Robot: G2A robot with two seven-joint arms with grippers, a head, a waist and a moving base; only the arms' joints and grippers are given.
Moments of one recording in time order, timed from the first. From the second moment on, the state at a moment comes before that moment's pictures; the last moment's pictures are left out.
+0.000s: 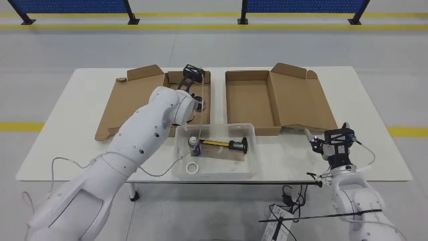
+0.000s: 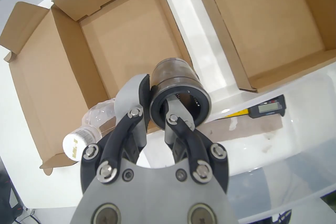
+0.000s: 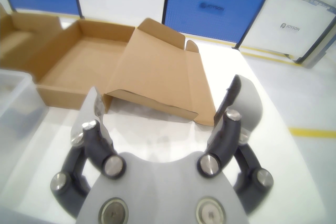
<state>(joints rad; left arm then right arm) 0.63 -1.24 -0.74 -1.31 0.99 0.25 -1.11 -1.73 -1.15 1.60 -1.80 -1.33 0.00 0.00</state>
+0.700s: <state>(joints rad) 0.59 -1.30 -0.74 -1.12 0.94 0.27 -1.17 -1.73 -1.15 1.60 -1.80 -1.33 0.00 0.00</state>
